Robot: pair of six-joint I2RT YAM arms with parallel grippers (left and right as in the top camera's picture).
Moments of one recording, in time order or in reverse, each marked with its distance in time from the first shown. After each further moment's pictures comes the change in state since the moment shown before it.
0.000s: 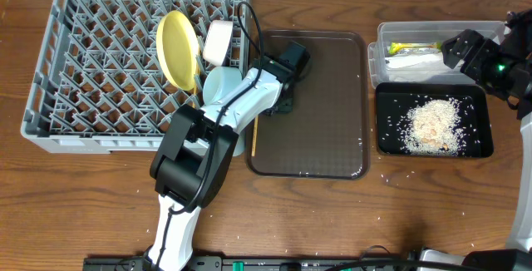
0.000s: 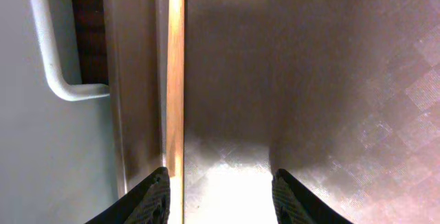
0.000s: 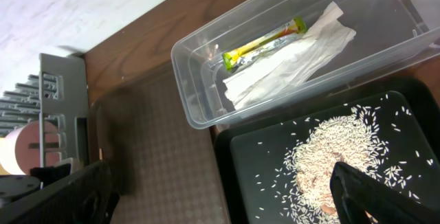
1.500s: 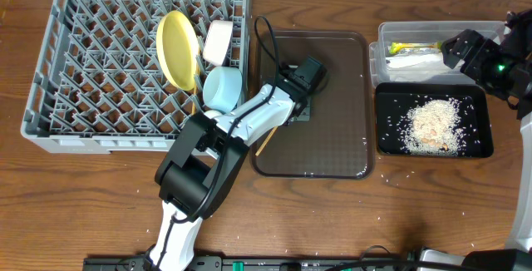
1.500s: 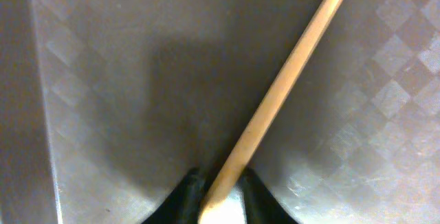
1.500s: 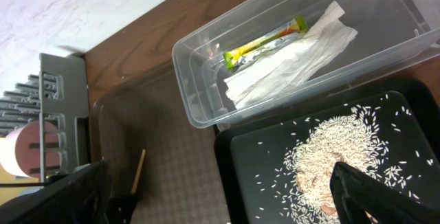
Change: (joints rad) left arm -0.093 -0.024 -0.103 0.185 0.056 -0.062; right arm 0.000 0.000 0.000 0.000 0.000 0.000
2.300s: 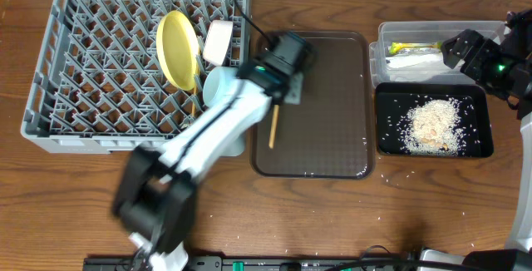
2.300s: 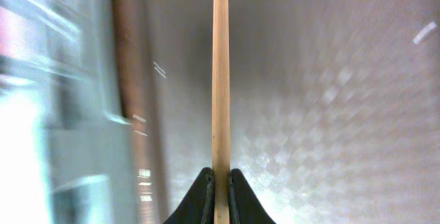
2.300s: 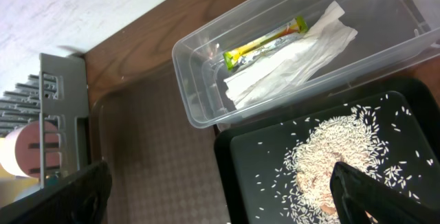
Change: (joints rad) left arm 0.067 -0.285 0.025 -0.085 -0.012 0.157; right arm 0.000 0.000 0.000 0.000 0.000 0.000
